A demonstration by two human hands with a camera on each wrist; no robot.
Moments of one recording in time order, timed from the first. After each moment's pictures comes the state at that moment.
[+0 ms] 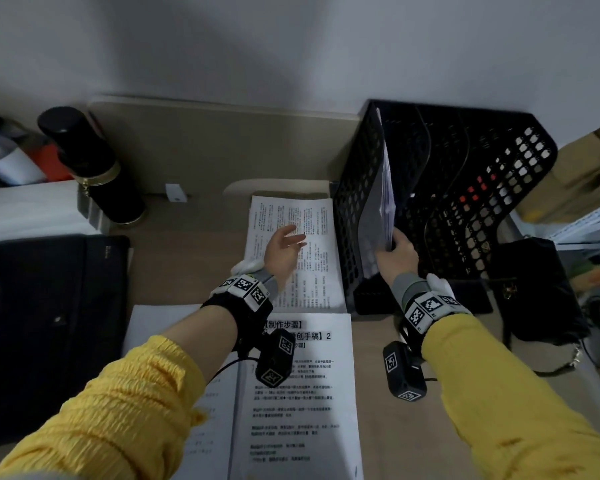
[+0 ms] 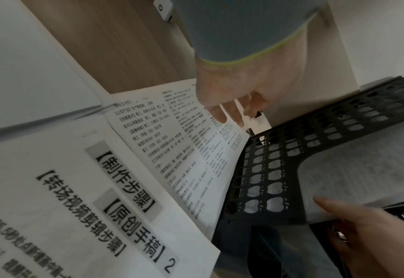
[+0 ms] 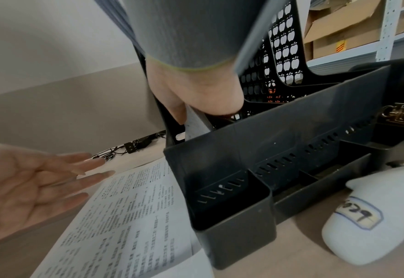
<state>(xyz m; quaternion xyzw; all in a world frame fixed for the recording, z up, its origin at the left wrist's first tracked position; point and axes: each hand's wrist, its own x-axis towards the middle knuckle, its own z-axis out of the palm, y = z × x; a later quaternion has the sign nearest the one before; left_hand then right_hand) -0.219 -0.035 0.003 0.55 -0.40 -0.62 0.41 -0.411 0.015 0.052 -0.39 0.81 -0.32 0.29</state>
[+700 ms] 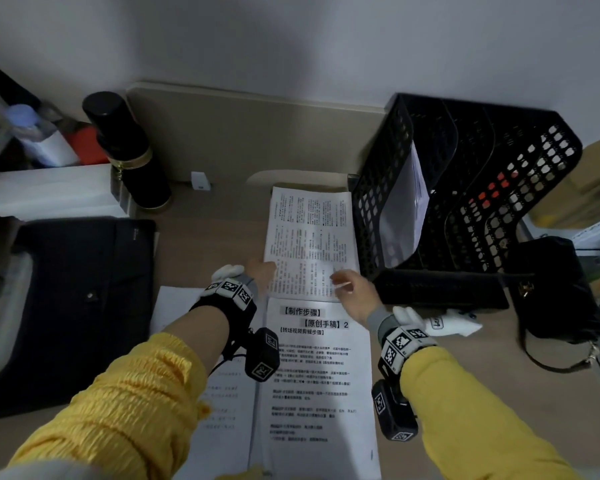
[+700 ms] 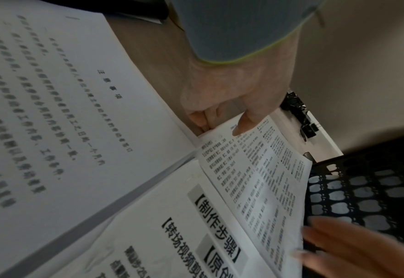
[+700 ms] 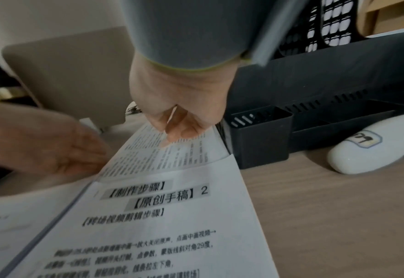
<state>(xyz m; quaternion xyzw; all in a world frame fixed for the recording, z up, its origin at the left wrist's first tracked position) -0.129 -0.020 -0.038 0.70 -0.42 -0.56 0.15 -0.330 0.064 -0.004 -0.52 0.72 -0.23 0.40</state>
